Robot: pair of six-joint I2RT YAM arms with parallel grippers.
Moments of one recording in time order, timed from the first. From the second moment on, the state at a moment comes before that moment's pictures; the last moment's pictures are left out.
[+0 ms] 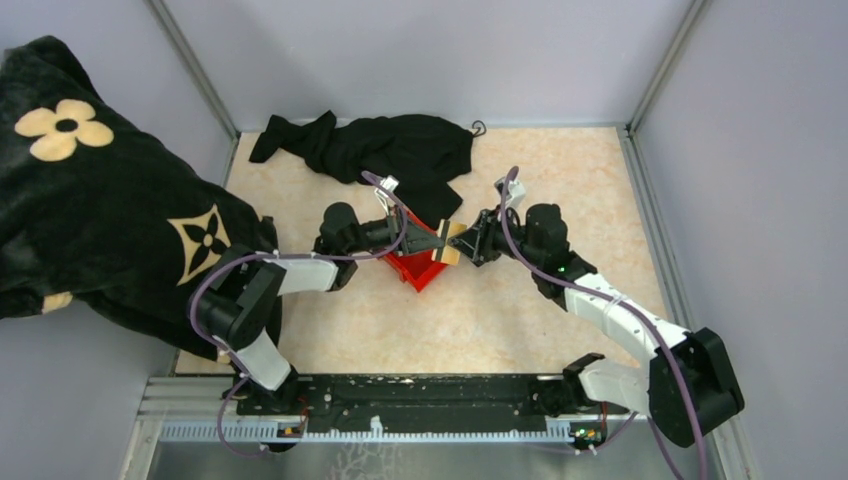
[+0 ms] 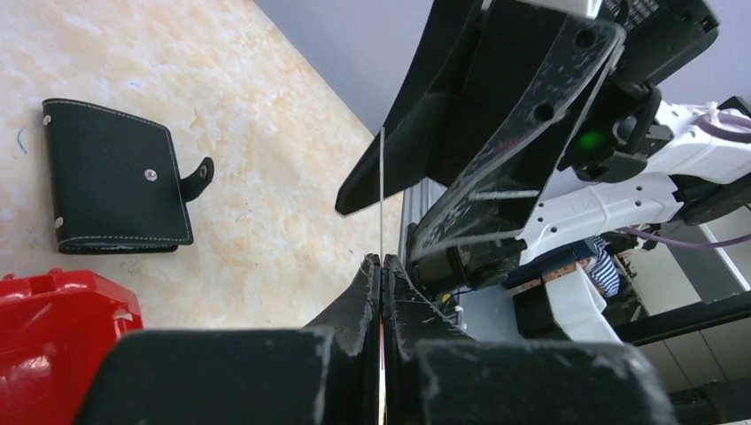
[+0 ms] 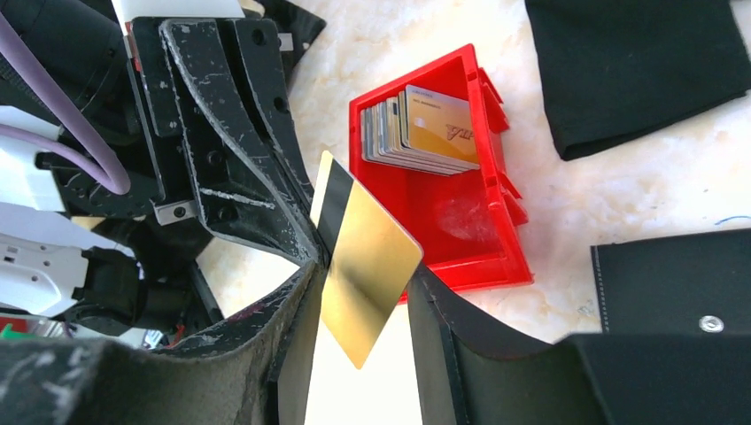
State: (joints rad) left arm -0.54 1.67 0.68 1.10 0.84 -0.91; right arm 0.48 1.12 0.63 0.25 -0.45 0.48
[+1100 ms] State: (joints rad) left arm -0.58 1.80 1.03 0.61 0.53 -0.70; right arm 0.47 0.98 0.64 -0.05 -0.10 0.54
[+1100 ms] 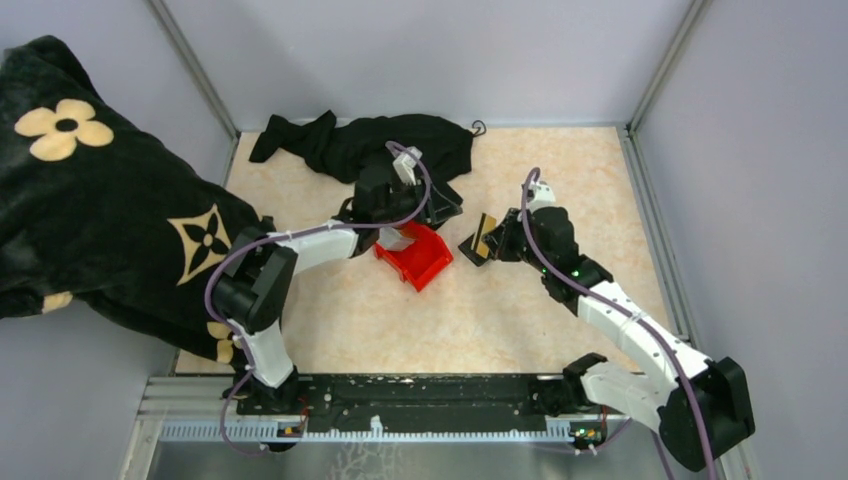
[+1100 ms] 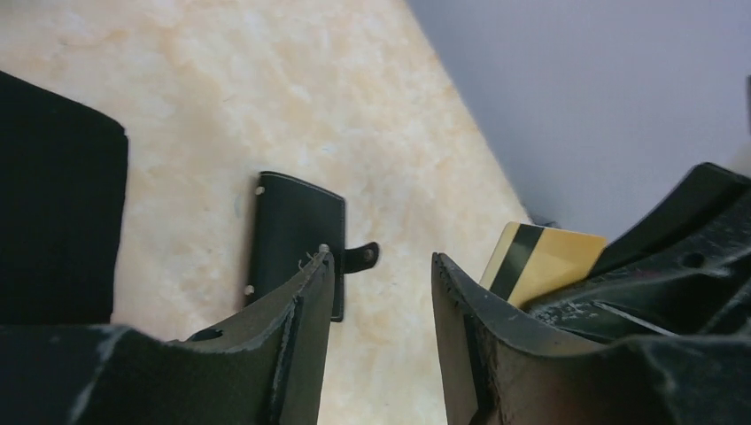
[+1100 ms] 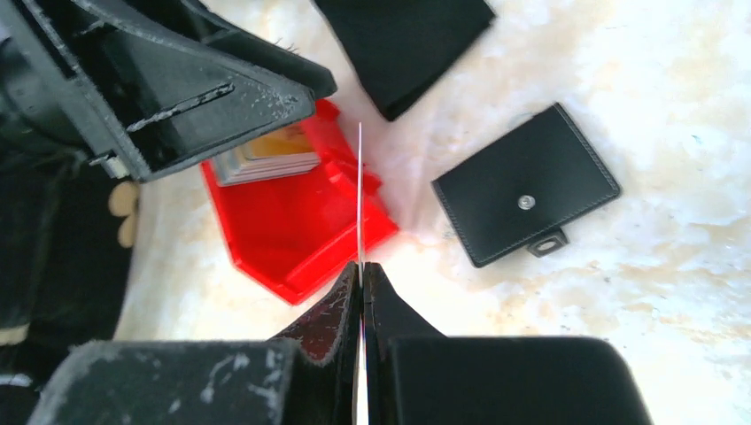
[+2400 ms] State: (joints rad) left arm -0.73 2.33 1.77 -0.16 0.08 -0.48; right arm 0.31 1.37 0.76 -0.25 -0.02 0.61
